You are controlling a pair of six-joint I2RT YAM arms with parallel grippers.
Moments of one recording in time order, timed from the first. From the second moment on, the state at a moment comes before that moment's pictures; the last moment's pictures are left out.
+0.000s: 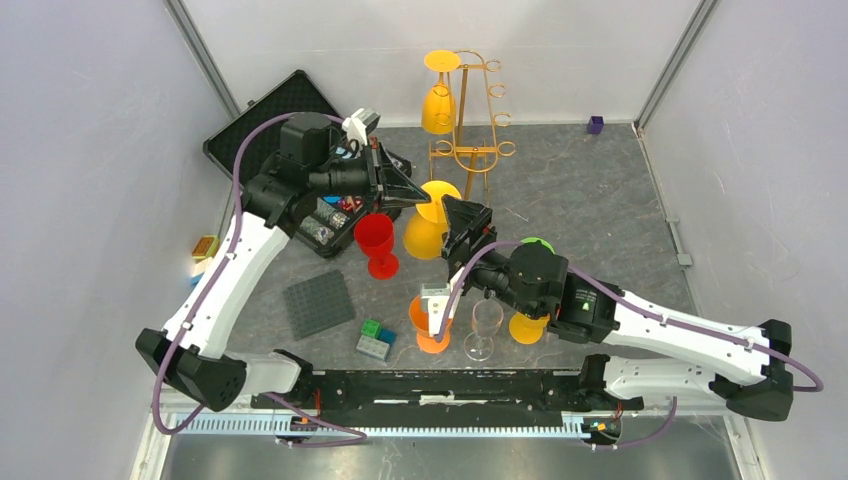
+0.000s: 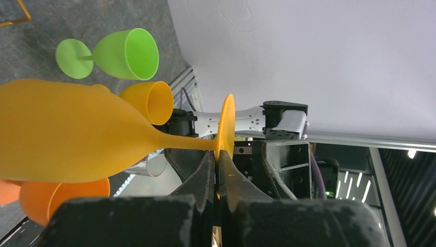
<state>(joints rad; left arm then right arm) -0.44 1.30 1.47 -0.57 0.84 -1.01 1.22 1.02 0.98 -0.04 0.33 -1.46</state>
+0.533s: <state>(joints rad) -0.41 1.28 1.62 -0.80 0.60 -0.79 1.16 1.08 1.24 -0.21 -0.02 -0.98</state>
